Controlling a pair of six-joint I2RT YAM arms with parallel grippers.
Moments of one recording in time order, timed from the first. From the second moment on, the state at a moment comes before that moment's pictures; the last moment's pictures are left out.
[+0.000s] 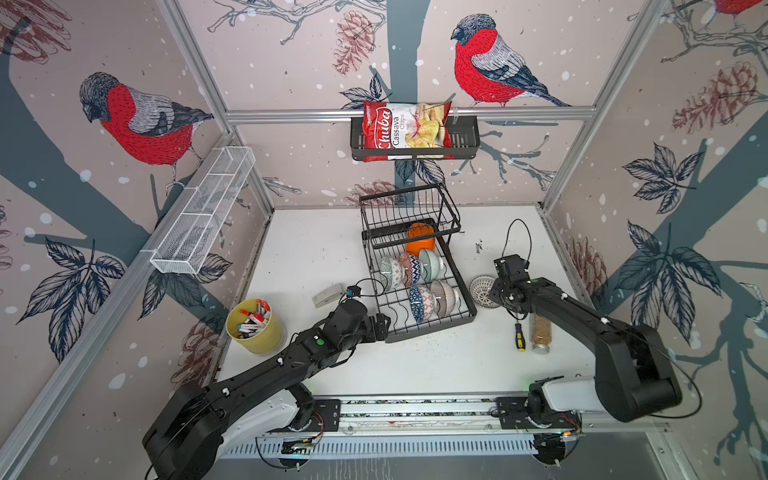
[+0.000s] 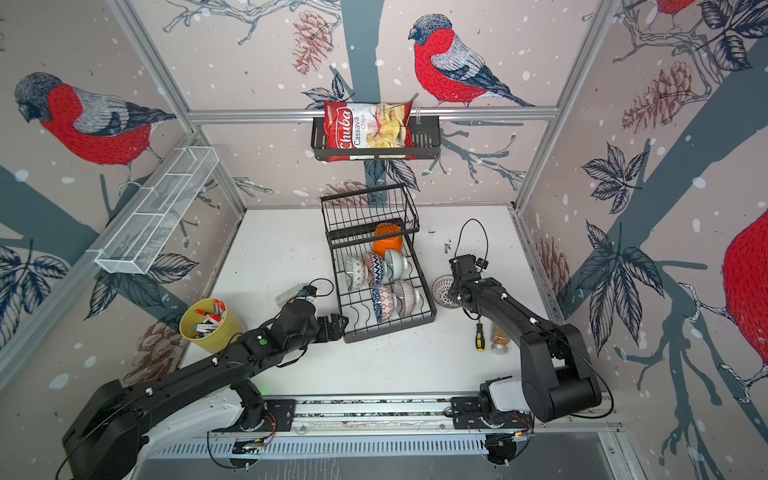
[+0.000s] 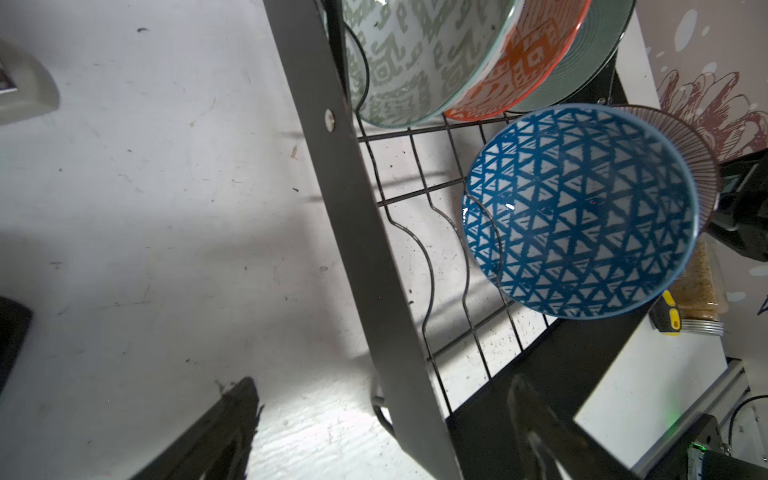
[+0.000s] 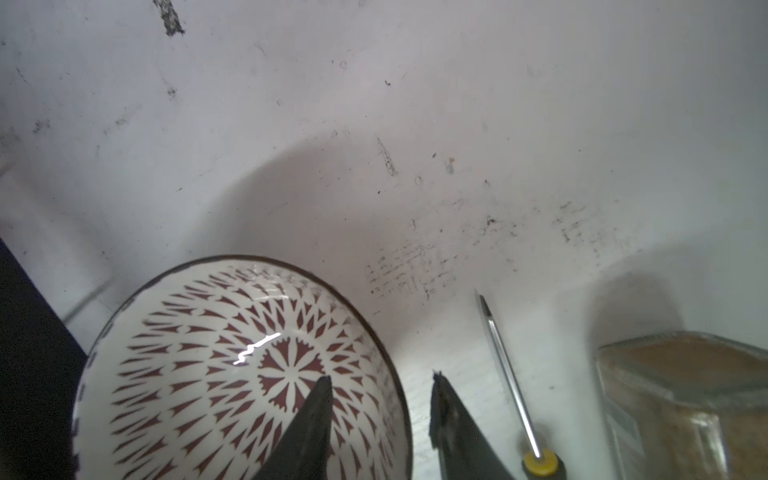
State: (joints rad) left arm -0.75 0.99 0.41 -0.17 -0.03 -0.75; right arm 0.30 1.39 0.75 -0.50 0.26 0.68
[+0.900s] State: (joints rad) left arm -0.76 1.13 0.42 0.08 0.00 -0.72; right arm 0.34 1.36 0.86 -0.63 0.41 0.68
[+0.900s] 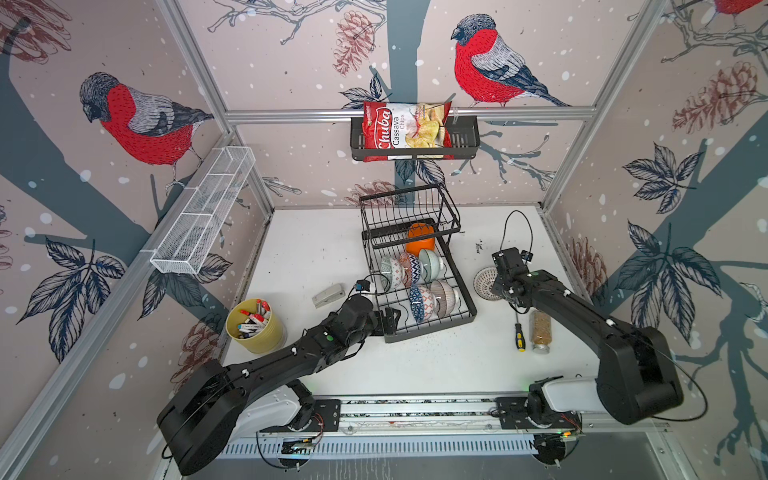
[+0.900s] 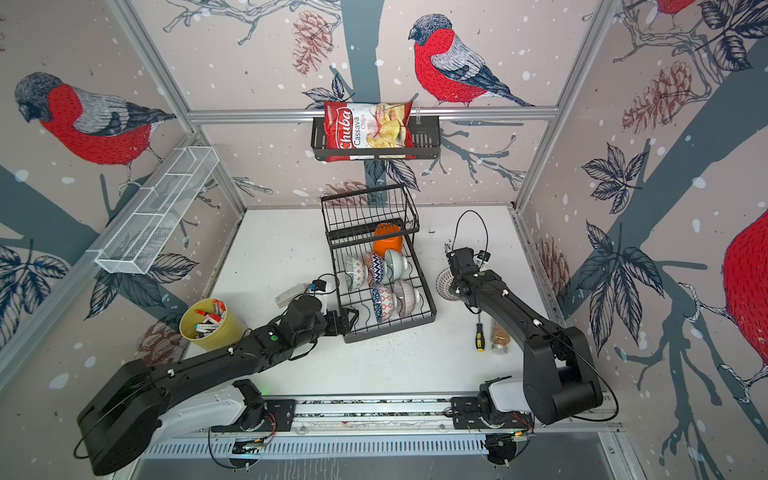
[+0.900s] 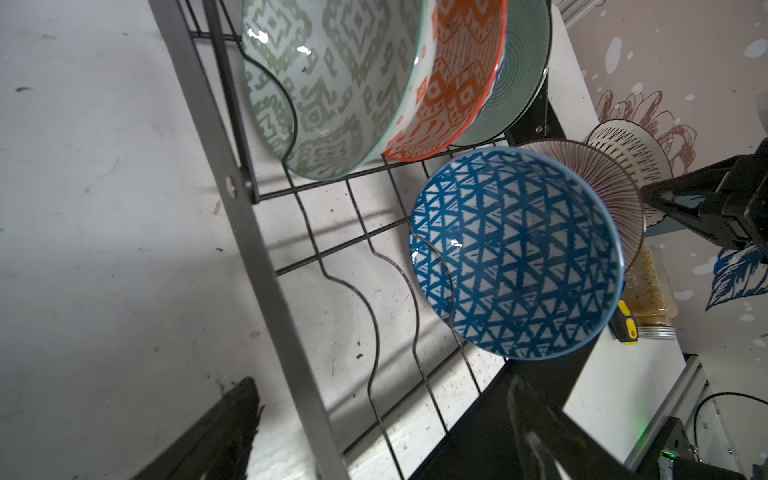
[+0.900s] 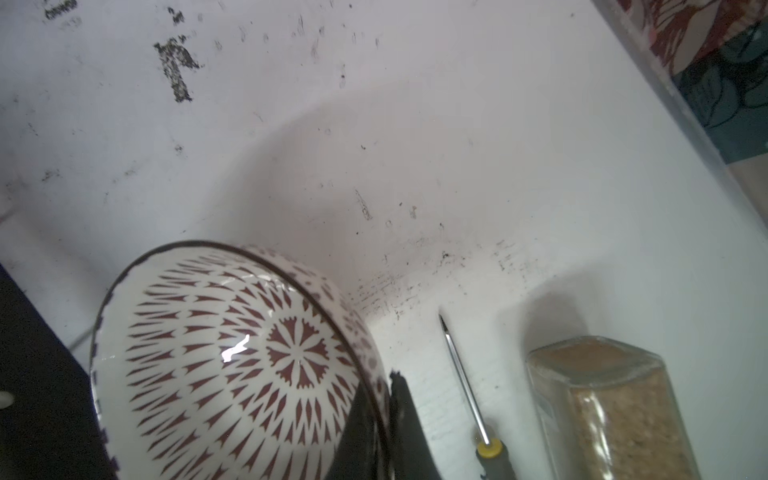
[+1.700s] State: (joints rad) left arm -0.80 1.35 0.55 0.16 0.02 -0.72; right arm 0.62 1.27 1.09 -0.90 0.70 0.71
